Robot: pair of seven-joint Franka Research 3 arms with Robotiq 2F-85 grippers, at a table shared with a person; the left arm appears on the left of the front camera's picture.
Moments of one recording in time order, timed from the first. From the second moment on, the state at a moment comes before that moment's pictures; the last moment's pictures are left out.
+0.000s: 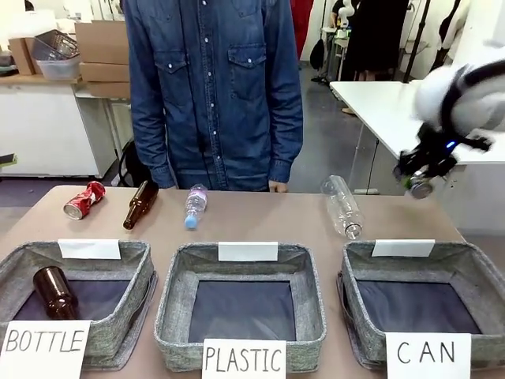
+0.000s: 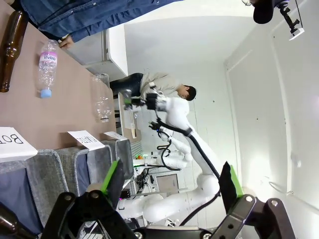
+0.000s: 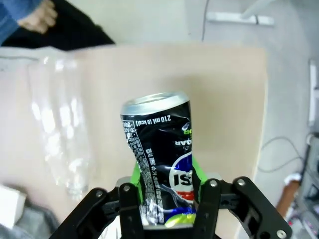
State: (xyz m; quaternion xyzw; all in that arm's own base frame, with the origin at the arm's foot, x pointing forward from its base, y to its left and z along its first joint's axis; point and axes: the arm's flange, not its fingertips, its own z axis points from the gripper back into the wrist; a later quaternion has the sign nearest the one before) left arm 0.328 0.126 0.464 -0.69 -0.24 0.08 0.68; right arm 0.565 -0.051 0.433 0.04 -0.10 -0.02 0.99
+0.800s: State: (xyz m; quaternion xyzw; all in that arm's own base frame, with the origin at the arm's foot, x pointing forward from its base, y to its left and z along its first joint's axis) left arm 0.328 0.126 0.464 -0.69 -0.24 0.08 0.68; right arm 0.329 -0.009 0.478 0.12 -0.08 0.35 0.93
